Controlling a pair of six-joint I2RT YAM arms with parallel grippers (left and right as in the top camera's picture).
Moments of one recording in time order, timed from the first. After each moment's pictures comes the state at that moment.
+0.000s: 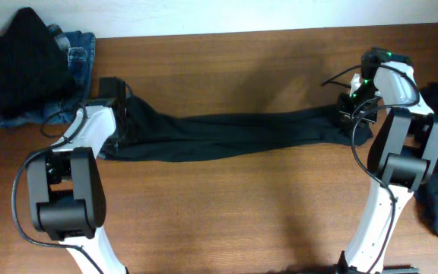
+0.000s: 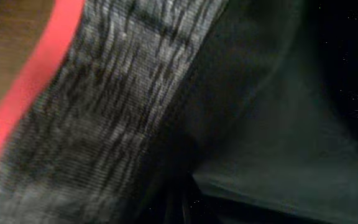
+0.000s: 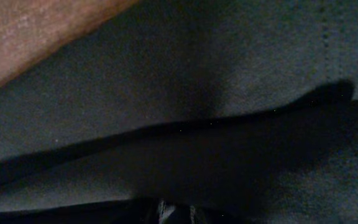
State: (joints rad) left arm 0.01 2.04 1.37 -0.72 -0.23 -0.07; right arm -0.26 2.39 1.95 -1.24 -0.09 0.08
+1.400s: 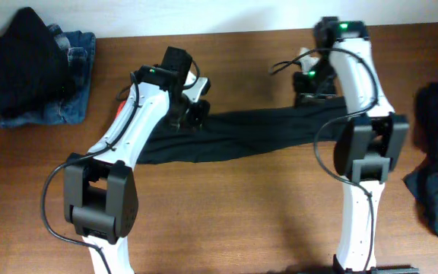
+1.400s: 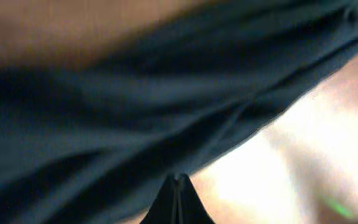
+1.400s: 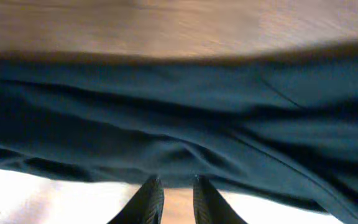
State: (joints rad) left arm -0.33 2.05 1.74 -1.03 0.33 -0.05; right arm 0.03 2.43 2.31 -1.50 -0.22 -0.03
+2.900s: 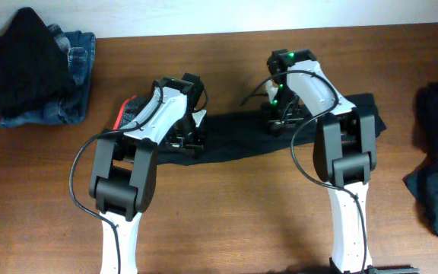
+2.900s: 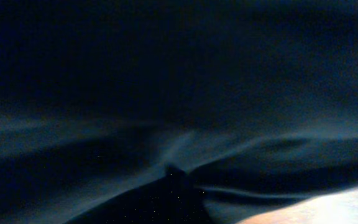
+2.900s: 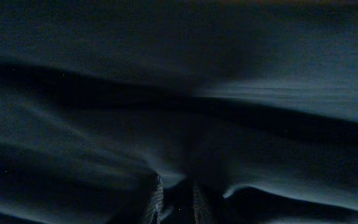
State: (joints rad) left arm -0.37 2.27 1.75 -1.21 0.16 -0.11; right arm 0.18 2.43 2.02 -1.35 -0.14 0.08
